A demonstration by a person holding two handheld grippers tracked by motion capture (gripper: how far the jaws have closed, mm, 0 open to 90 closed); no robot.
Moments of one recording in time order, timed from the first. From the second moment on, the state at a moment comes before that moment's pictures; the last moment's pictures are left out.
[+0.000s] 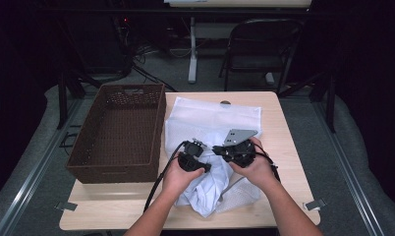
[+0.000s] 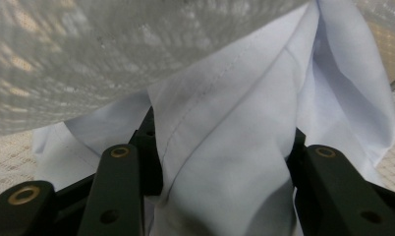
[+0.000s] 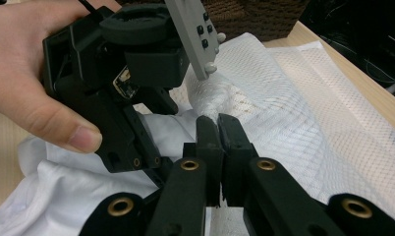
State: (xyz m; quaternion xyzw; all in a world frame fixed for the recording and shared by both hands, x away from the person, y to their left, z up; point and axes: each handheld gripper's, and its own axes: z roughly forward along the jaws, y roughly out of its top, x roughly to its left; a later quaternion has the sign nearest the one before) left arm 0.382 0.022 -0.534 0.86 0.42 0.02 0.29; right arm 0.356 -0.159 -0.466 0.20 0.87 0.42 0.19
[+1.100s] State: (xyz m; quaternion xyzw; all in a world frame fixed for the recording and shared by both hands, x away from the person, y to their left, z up) left arm 0.349 0.058 -0.496 0.86 0.38 0.04 0.34; right arm 0.356 -0.160 -0.468 0.20 0.87 0.42 0.19
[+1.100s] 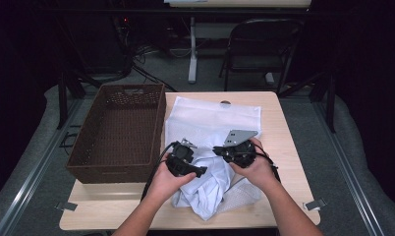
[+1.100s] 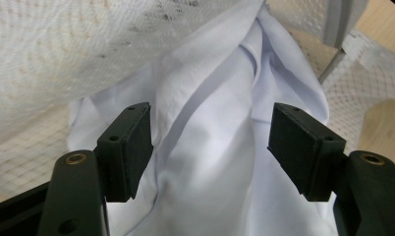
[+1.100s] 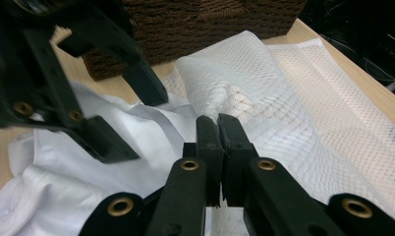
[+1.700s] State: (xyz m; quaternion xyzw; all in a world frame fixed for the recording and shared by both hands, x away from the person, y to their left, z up) left arm 0.325 0.088 -0.518 0.86 0.38 0.02 0.33; right arm 0.355 -0.159 -0.469 0.20 0.87 0.42 0.19
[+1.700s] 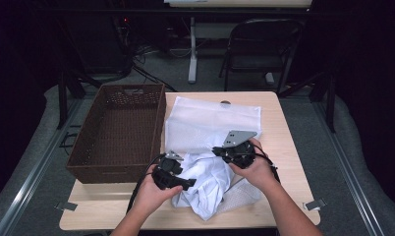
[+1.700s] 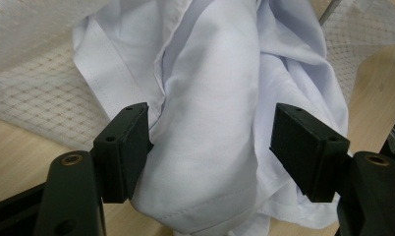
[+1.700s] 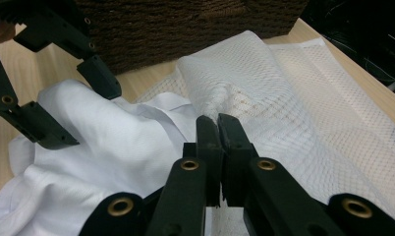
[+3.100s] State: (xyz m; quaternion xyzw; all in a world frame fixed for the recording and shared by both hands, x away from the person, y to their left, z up) left arm 0.319 0.079 -0.549 0.87 0.36 0.05 0.33; right arm 0.351 -0.155 -0.472 0.19 0.87 0.41 0.19
